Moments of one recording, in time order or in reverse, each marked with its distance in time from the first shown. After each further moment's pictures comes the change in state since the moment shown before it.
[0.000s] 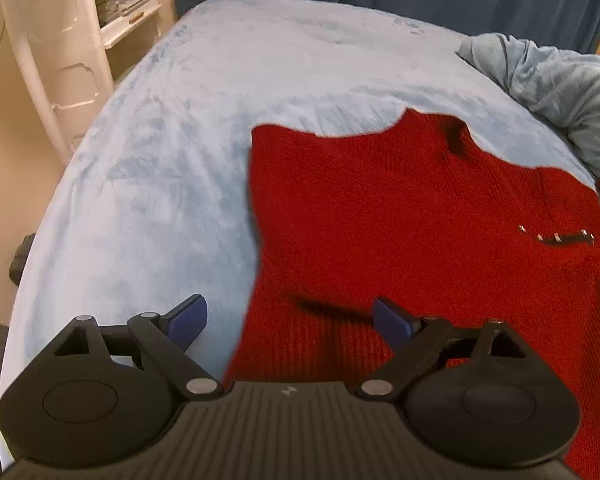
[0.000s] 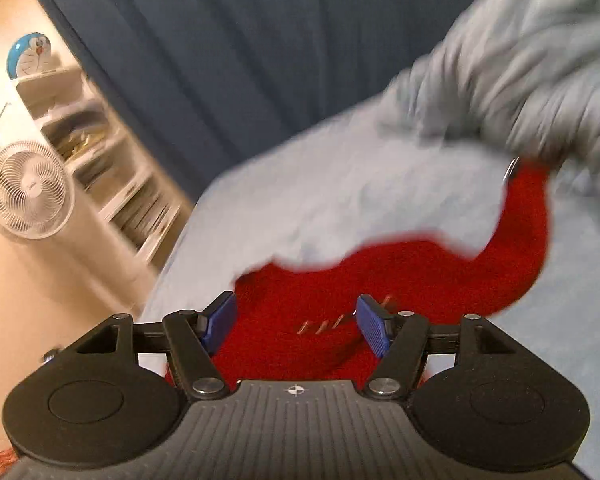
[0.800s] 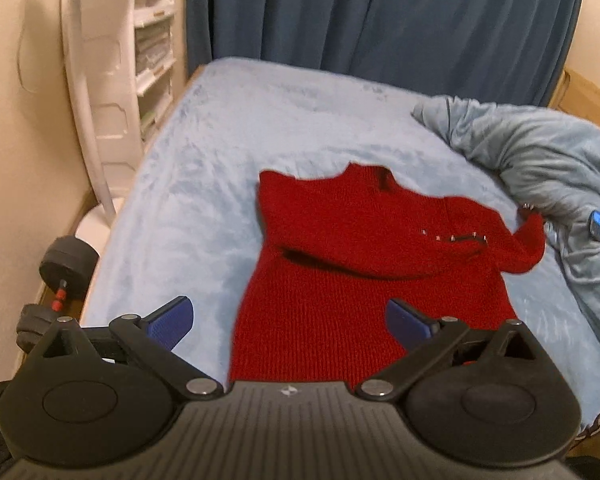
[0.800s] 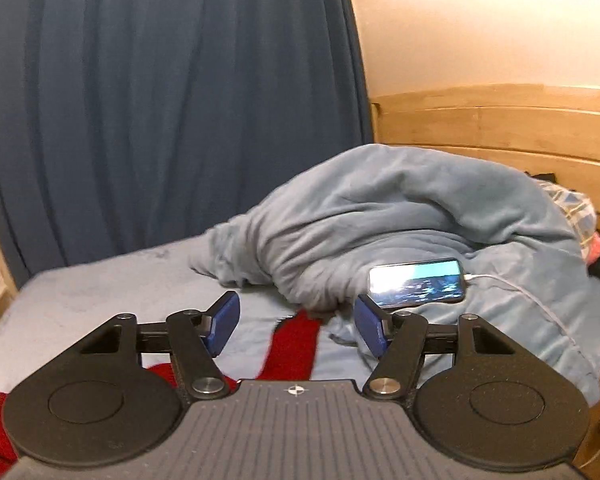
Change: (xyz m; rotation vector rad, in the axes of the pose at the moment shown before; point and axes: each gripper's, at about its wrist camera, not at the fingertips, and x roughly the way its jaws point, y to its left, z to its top) left arm -0.225 0.023 -0.086 -0.043 -0.179 -0.080; right arm -0.107 -0.033 -0.005 -0.043 -0.320 -0.504
